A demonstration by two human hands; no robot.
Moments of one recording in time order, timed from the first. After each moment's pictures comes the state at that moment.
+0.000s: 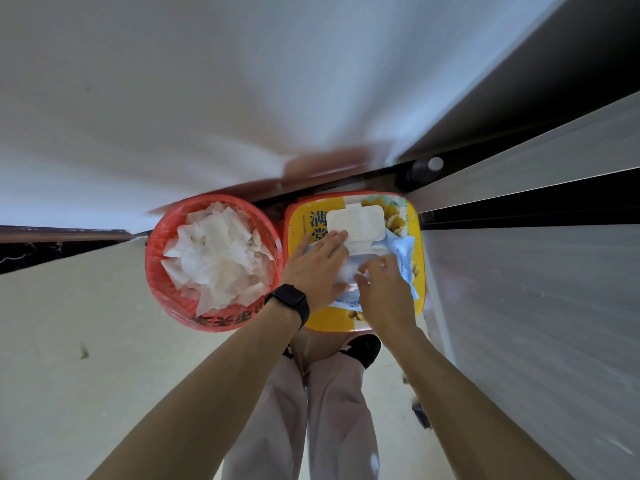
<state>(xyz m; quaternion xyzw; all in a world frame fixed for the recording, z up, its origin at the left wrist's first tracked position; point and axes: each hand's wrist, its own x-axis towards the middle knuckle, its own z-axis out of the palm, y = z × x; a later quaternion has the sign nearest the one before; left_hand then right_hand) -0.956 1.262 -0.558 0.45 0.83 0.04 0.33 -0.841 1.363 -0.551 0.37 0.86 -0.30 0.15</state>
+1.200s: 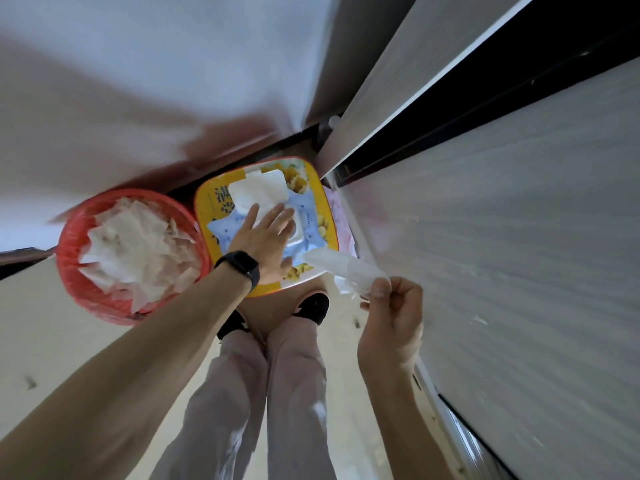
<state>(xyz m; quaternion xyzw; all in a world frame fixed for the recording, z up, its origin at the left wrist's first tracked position) -0.920 1.306 -0.537 0.59 0.74 -0.11 0.30 -0.741 1.357 -0.380 0.69 0.56 -0.42 -0.18</state>
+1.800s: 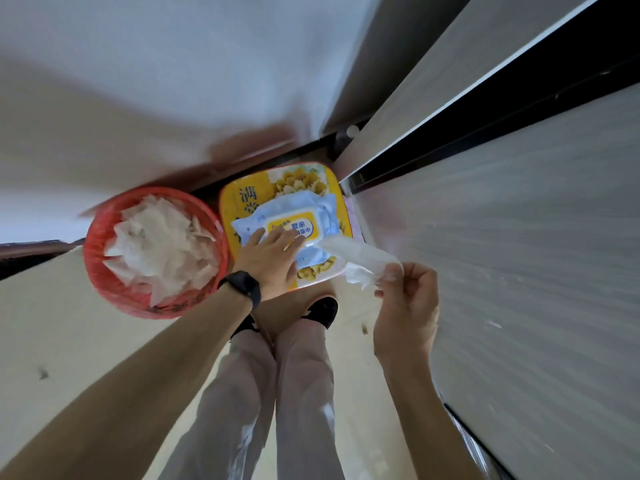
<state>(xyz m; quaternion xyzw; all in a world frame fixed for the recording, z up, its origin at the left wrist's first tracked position) -0.916 1.263 -0.526 0.56 0.77 -0.03 0.30 -0.759 1.359 -0.371 0.67 0.58 -0.44 -0.17</state>
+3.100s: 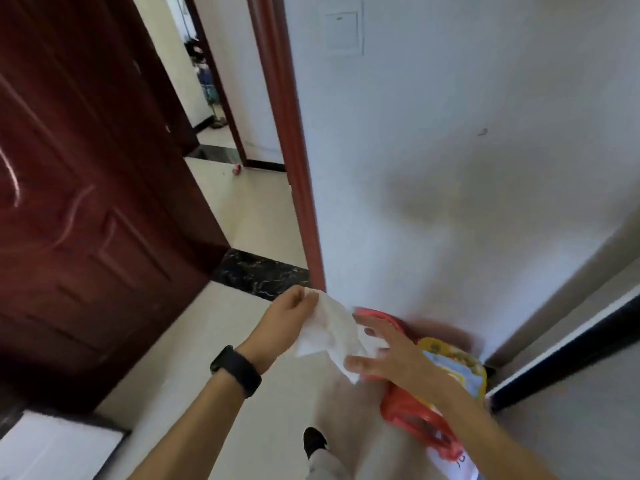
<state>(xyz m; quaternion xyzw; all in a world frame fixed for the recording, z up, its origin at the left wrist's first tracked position) -0.721 0.935 0.082 -0.09 0.80 0.58 0.12 -0.713 1.152 0.024 -0.07 0.77 -0.59 0.24</state>
